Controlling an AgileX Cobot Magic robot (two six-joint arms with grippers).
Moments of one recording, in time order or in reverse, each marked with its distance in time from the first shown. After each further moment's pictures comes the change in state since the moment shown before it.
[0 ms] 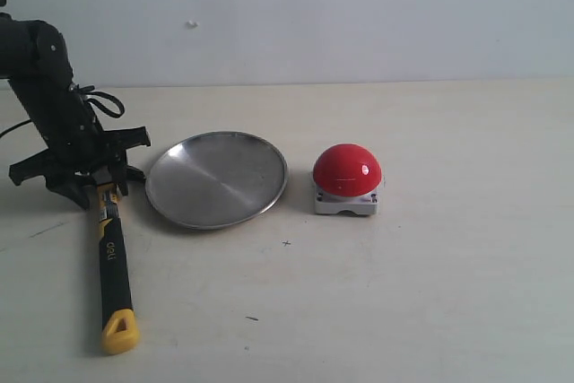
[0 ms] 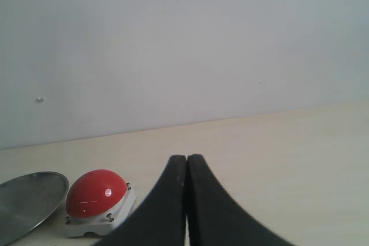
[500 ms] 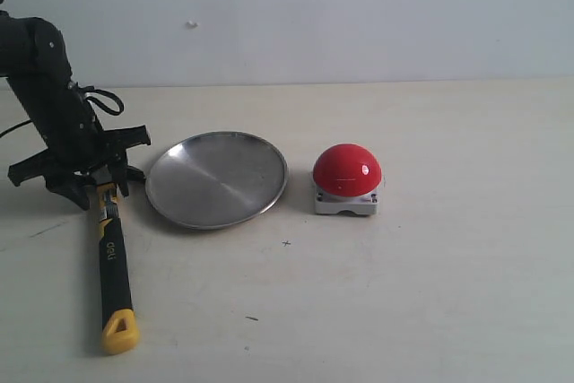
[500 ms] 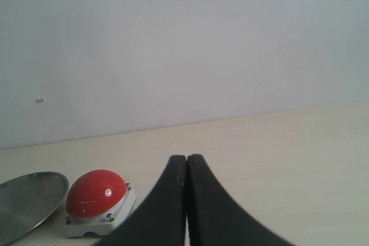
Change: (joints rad) left arm 0.000 -0.012 0.002 -0.021 0.023 0.000; right arm 0.000 0.000 0.000 0.000 0.000 0.000
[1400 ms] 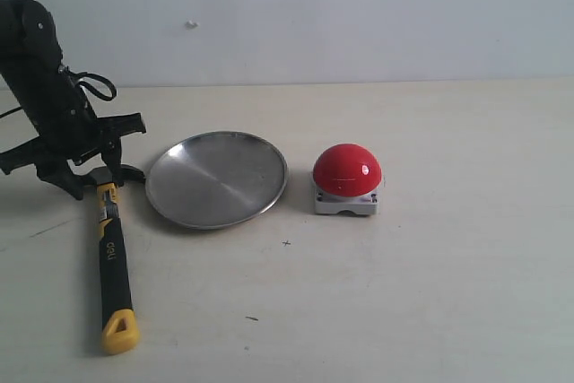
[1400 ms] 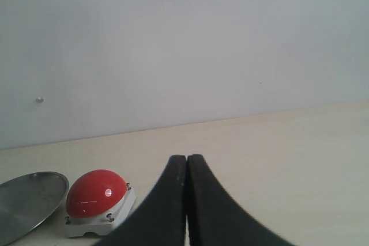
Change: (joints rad) left arm 0.000 -0.054 0.000 0.004 0.046 0.000; right arm 0.000 0.000 0.000 0.000 0.000 0.000
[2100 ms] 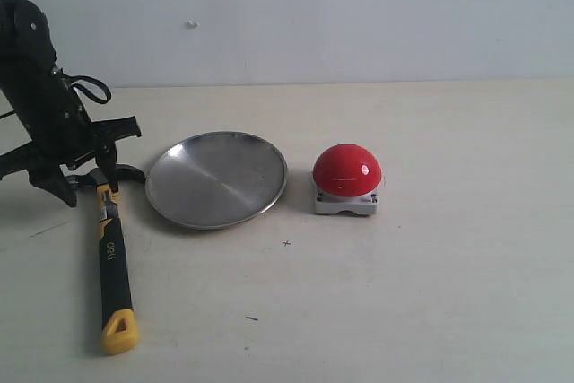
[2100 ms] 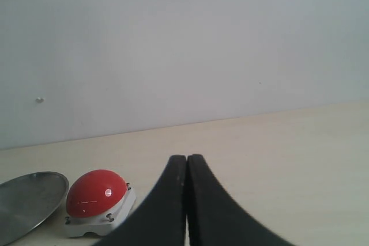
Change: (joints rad) left arm 0.000 -0.029 0.047 0.006 0.010 -0.029; right arm 0.000 0.000 0.000 0.000 0.000 0.000
